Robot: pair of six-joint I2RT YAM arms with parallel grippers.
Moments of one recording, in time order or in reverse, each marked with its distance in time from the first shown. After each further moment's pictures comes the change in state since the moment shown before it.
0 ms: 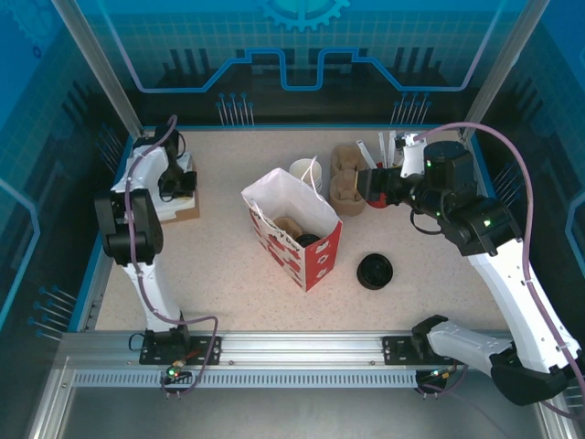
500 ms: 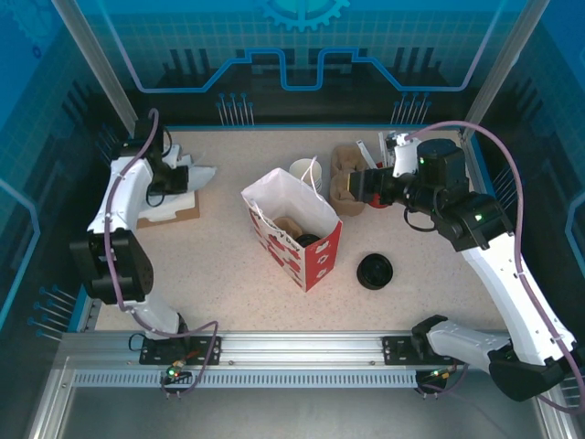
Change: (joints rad) left arm 0.000 -0.335 -0.169 -0.013 0.082 -0.006; right arm 0.000 0.026 -0.021 0.037 -0.090 0.000
